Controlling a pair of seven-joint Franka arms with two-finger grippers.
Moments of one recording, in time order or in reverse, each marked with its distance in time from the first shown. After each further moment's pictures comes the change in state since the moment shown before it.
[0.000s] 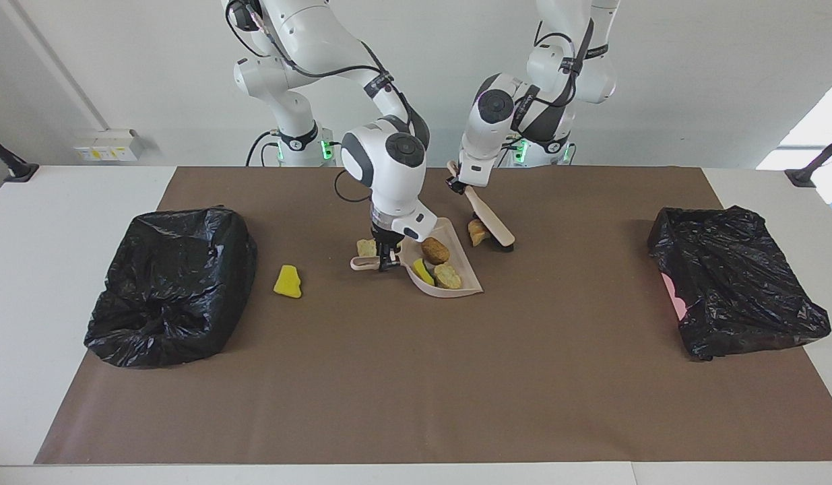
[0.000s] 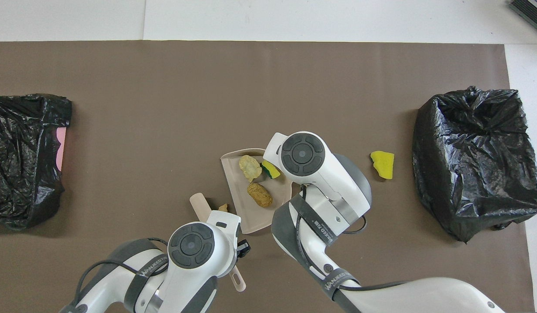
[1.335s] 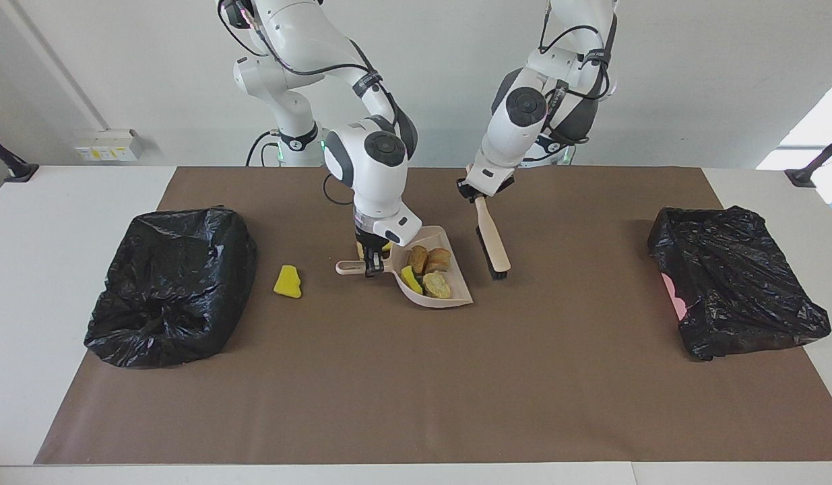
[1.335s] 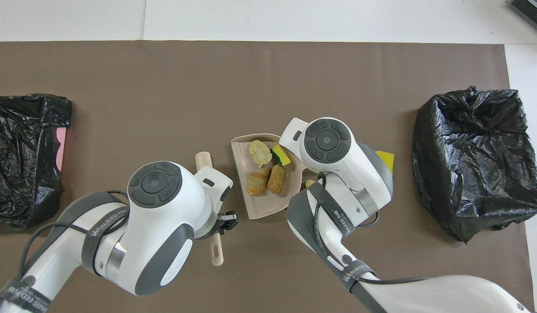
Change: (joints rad) left arm 0.129 0.030 0.029 0.279 0.042 -0.296 0.353; right arm -0.063 -0.028 -0.001 0.021 0.000 -0.002 0.004
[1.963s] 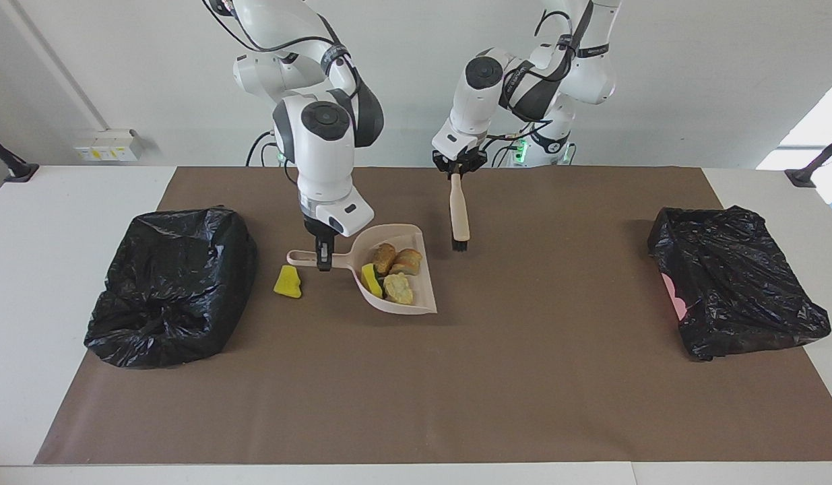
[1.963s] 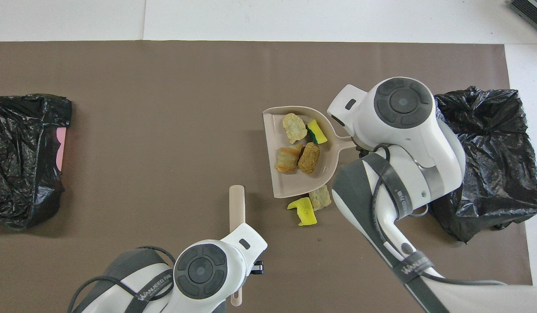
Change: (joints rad) left arm -0.202 -0.110 -0.033 -0.233 0.001 0.213 -0.015; right arm -0.153 -0.074 -0.004 0.115 0.022 -0.171 -0.077
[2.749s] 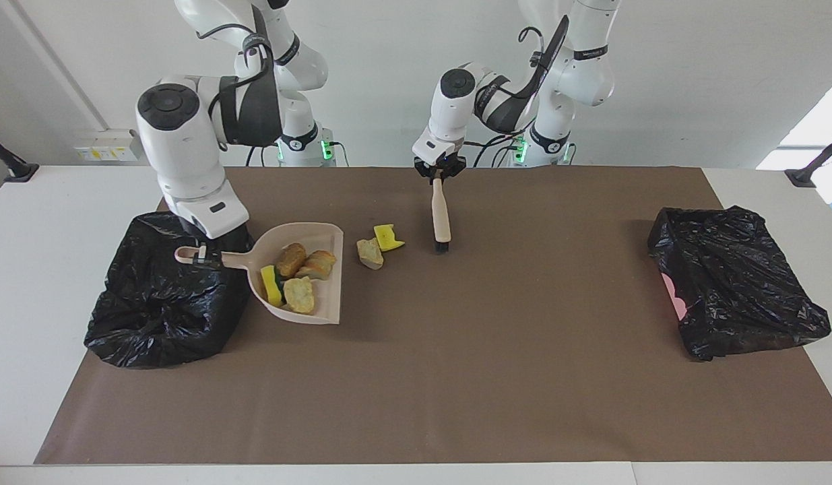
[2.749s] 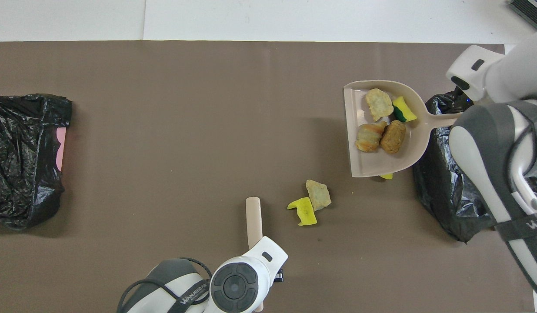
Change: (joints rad) left arm -0.103 0.093 -0.004 -0.022 -0.042 0.148 -0.103; right arm -0.297 -0.001 -0.006 0.119 0.003 -0.115 -0.261
